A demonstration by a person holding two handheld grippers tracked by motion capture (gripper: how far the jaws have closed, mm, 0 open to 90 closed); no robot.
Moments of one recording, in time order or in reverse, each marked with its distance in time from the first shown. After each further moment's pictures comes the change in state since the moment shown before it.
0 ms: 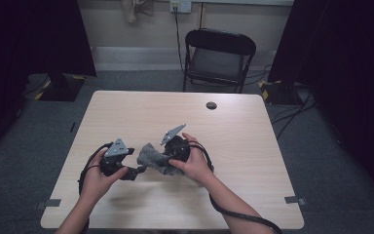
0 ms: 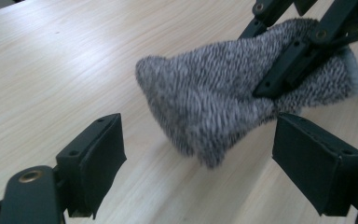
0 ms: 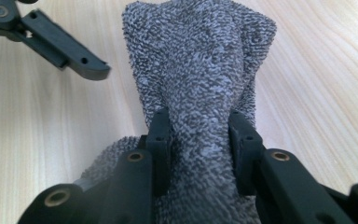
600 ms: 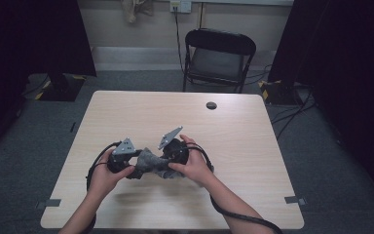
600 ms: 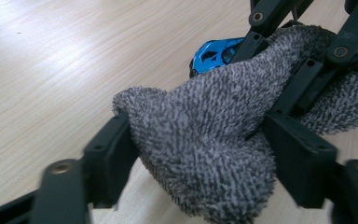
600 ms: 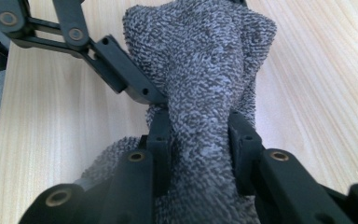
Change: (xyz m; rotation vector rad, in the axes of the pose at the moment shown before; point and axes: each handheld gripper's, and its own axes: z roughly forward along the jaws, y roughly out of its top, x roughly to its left) left arm -0.001 0.001 0.018 0.012 -0.068 0.013; right arm 0.007 0.001 0.003 0.023 0.045 -0.071
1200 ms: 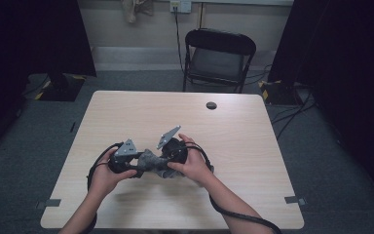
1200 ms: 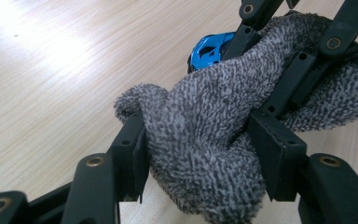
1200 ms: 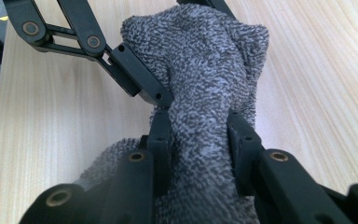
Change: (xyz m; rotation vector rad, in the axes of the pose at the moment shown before) left arm -0.003 0.001 0.003 0.014 0.004 0.032; right arm 0.000 0.003 0.001 0.022 -0.005 0.002
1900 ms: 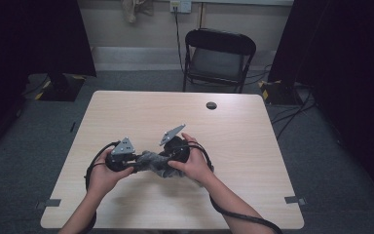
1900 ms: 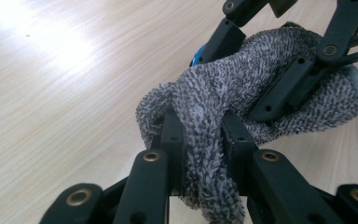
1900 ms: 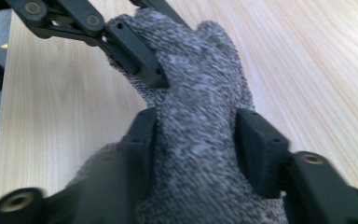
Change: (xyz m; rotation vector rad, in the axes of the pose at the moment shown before) left arm -0.001 0.006 -0.015 -0.012 0.017 -0.032; right arm -0.004 -0.004 -0.004 -0.071 -0.016 0.079
